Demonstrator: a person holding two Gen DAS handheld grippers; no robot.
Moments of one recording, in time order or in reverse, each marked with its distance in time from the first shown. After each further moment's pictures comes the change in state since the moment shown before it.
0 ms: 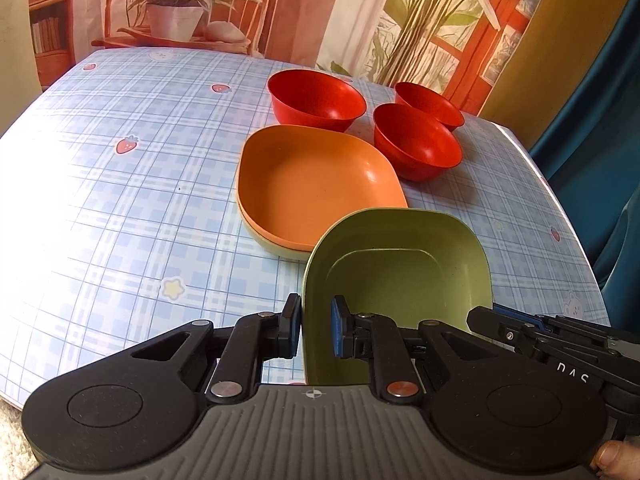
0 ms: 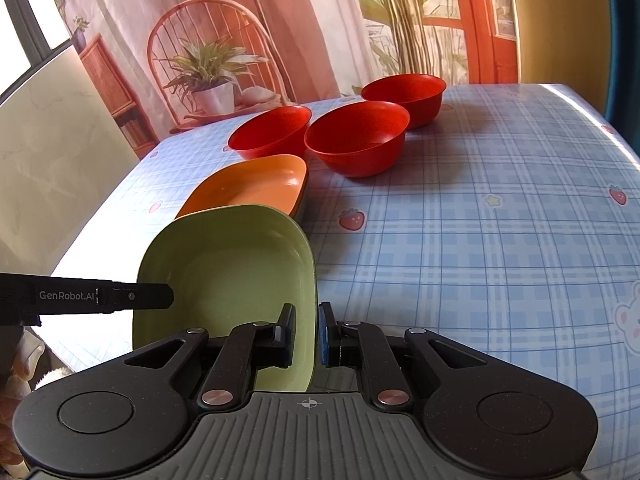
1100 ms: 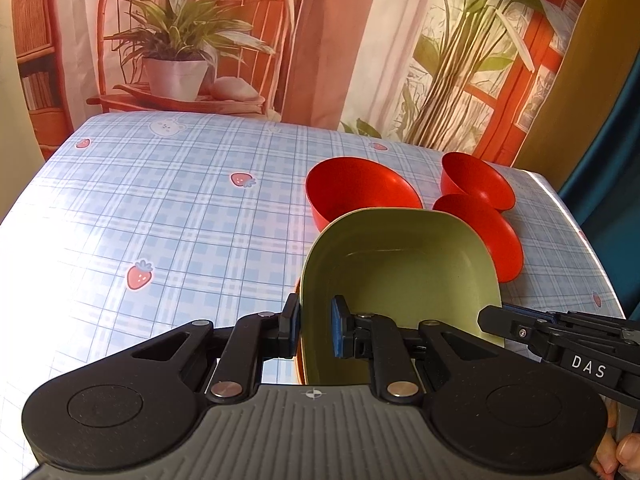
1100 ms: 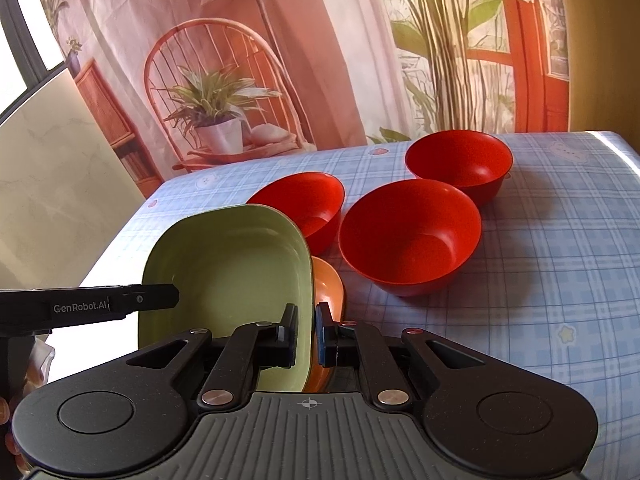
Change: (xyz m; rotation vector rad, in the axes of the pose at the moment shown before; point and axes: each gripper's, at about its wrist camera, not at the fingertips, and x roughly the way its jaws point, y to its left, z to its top) left arm 0.039 0.029 0.095 0.061 -0.078 0.046; right arm 0.077 0.021 0.094 -0.001 -0.044 0.016
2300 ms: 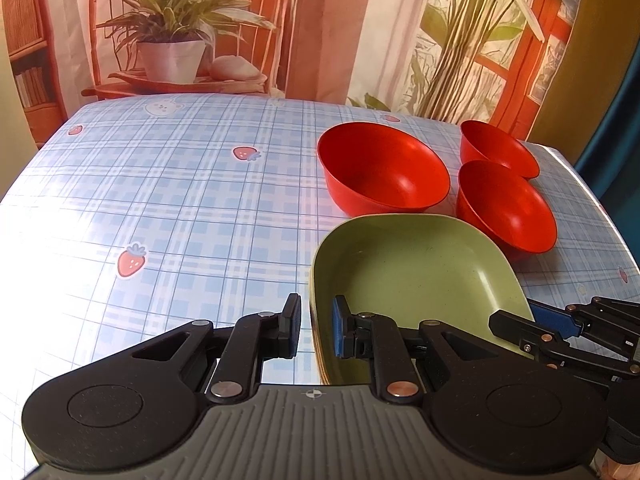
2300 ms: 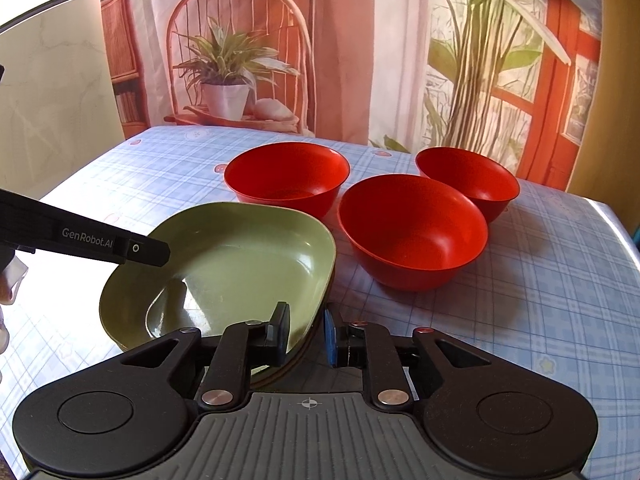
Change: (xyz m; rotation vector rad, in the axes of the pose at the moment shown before) left arm 0.028 0.008 -0.011 0.041 0.025 0.022; right arm 0.021 0.023 -0.031 -0.270 -0.023 -0.138
